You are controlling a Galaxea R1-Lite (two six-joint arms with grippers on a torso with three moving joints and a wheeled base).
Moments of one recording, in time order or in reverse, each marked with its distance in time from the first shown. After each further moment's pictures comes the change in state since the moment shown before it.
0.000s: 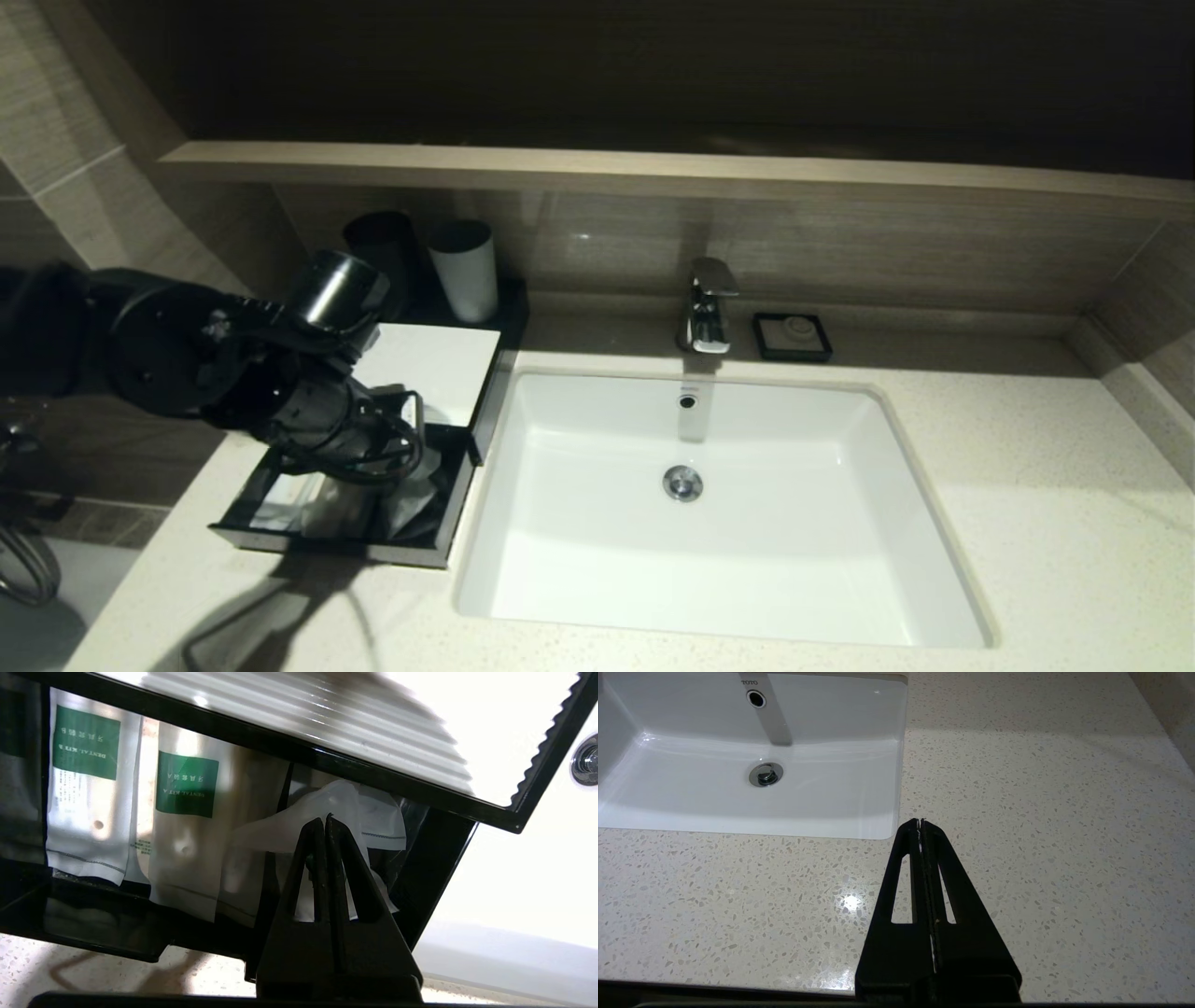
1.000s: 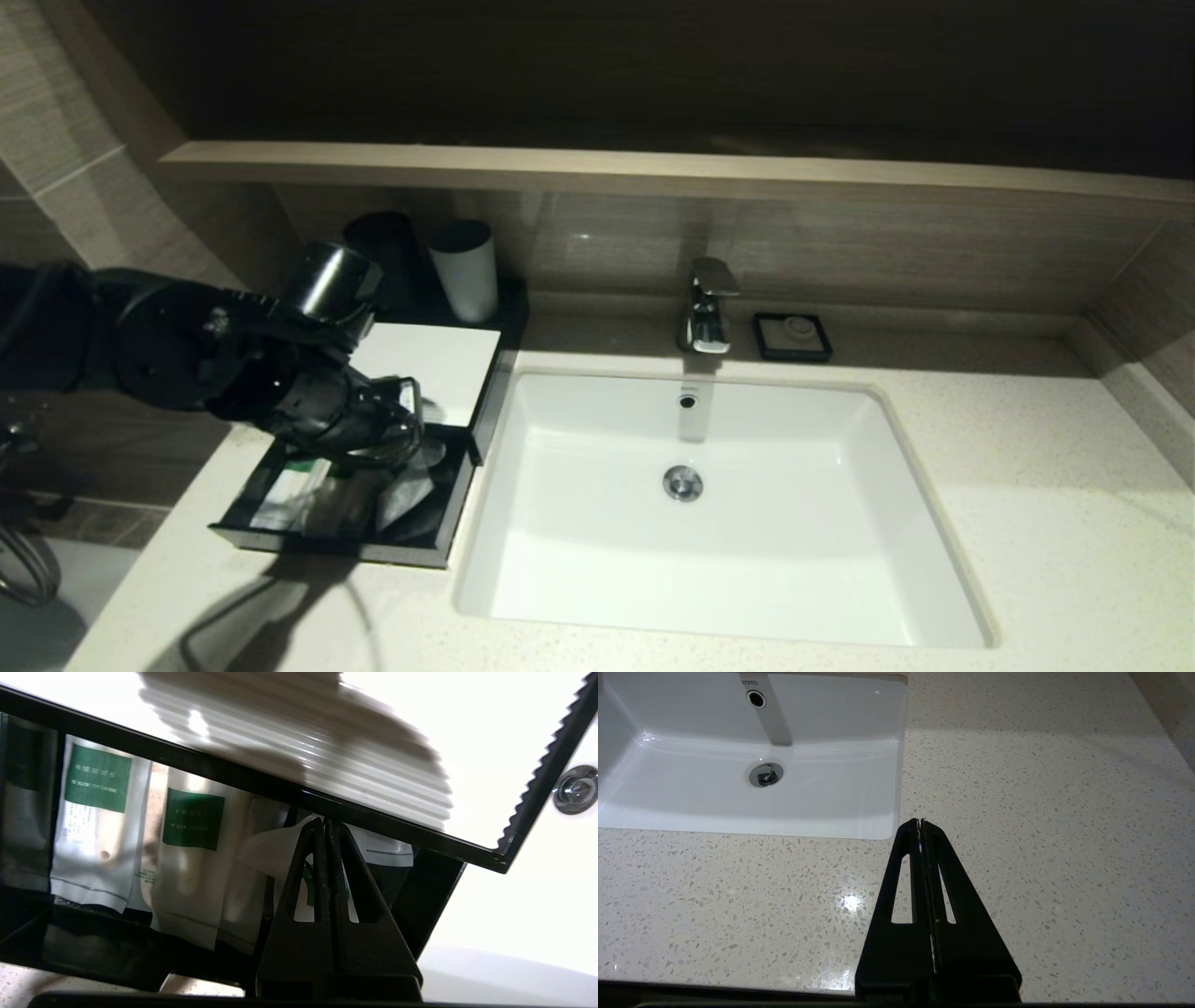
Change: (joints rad) left arm 0.025 0.005 -0.007 -0.057 0.000 0.002; right arm 0.000 0.000 0.000 0.000 0.000 0.001
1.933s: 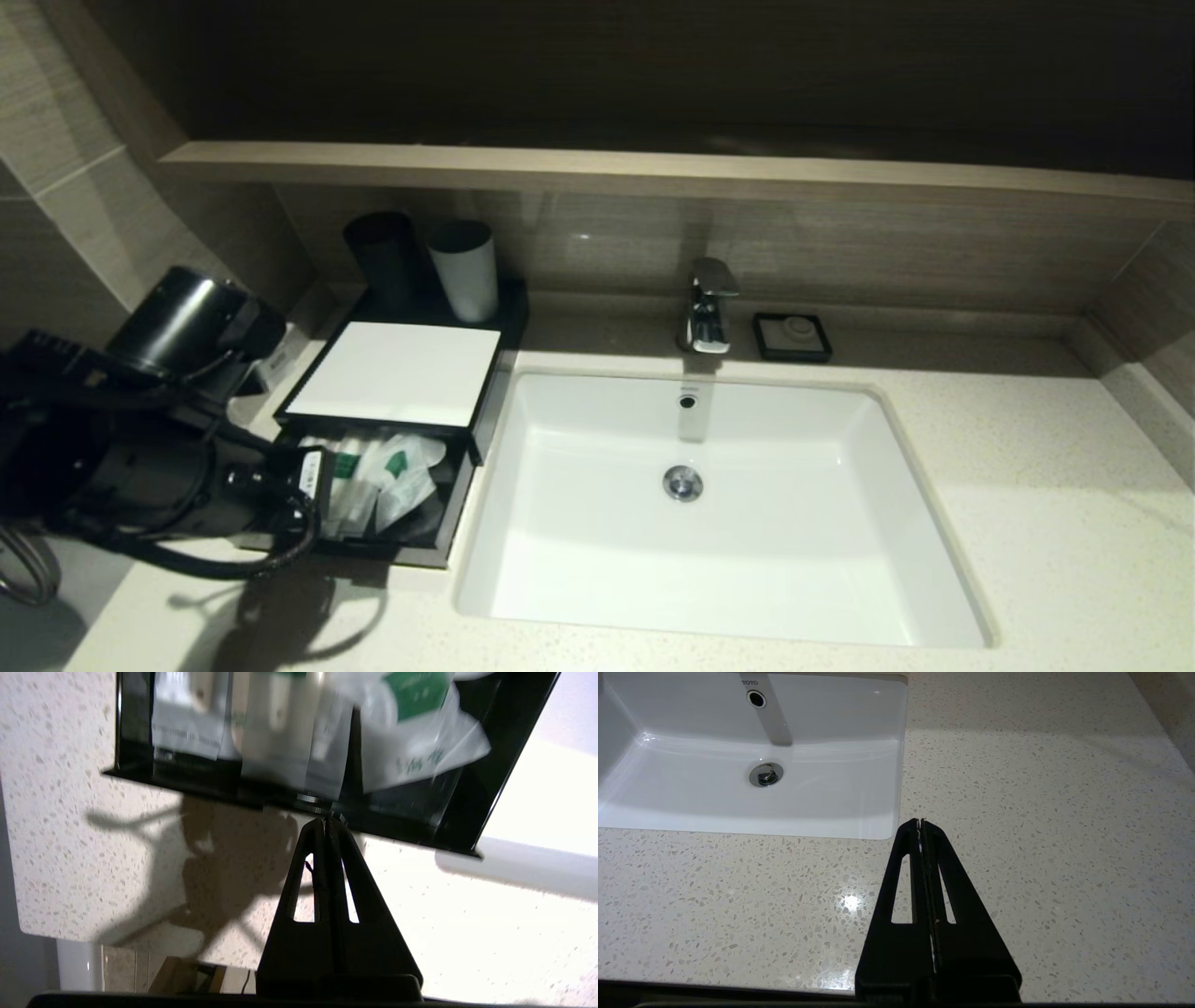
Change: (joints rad) left arm -0.003 -0.287 0.227 0.148 -0.012 0.085; right arm 0.000 0.000 0.000 0.000 0.000 -0.001
